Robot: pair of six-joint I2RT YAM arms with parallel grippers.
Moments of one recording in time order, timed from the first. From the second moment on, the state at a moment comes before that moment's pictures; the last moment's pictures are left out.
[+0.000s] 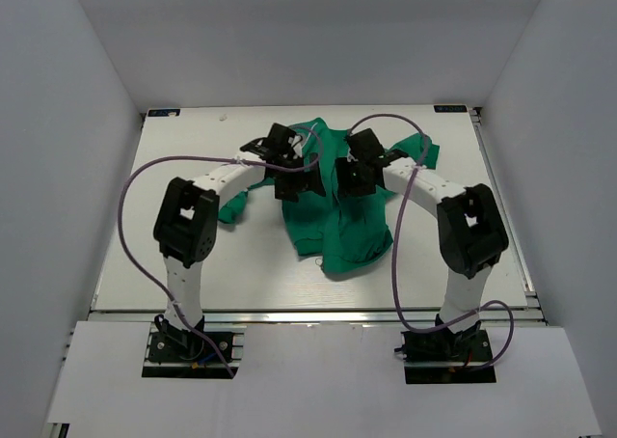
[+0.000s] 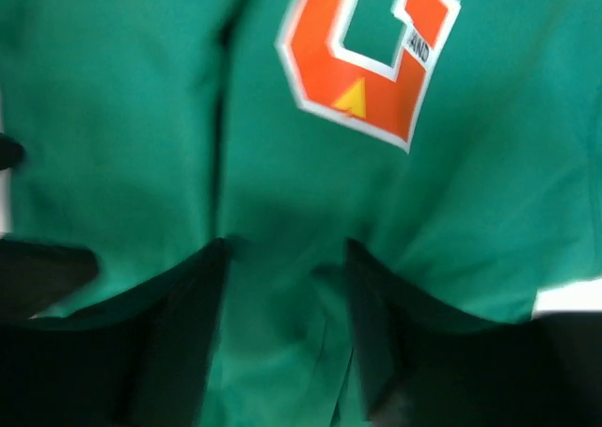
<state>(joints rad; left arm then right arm) -0.48 1.98 1.56 -0.55 0.32 -0.52 0.52 1.85 1.39 -0.50 -0.03 0.28</state>
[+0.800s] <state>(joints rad) -0.52 2.05 1.40 -0.37 0.46 -0.52 0.15 1.84 1.39 -0.44 -0.18 0.26</state>
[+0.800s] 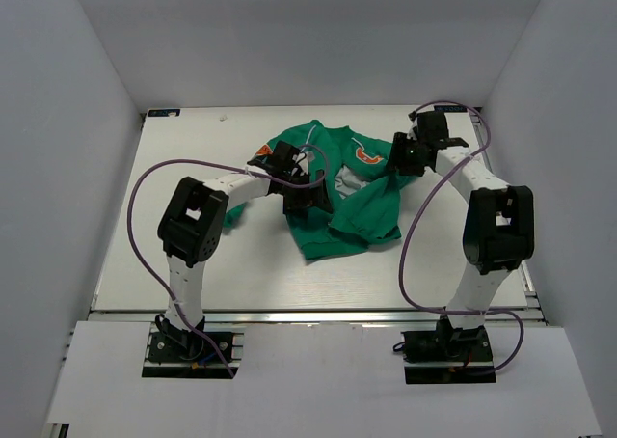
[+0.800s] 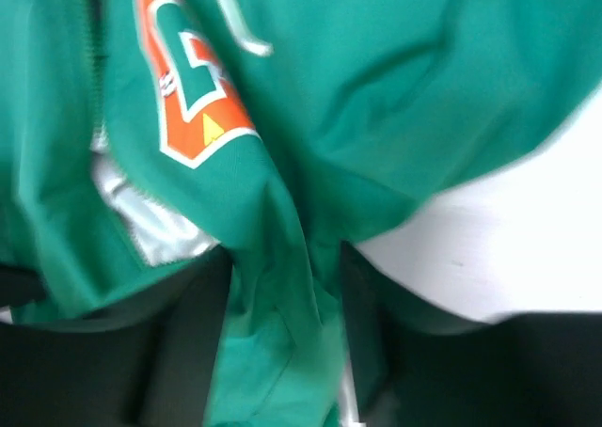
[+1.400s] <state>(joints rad) -0.41 2.05 1.51 -0.61 0.29 -0.47 0.63 1.38 0.95 -0.39 -0.25 0.04</state>
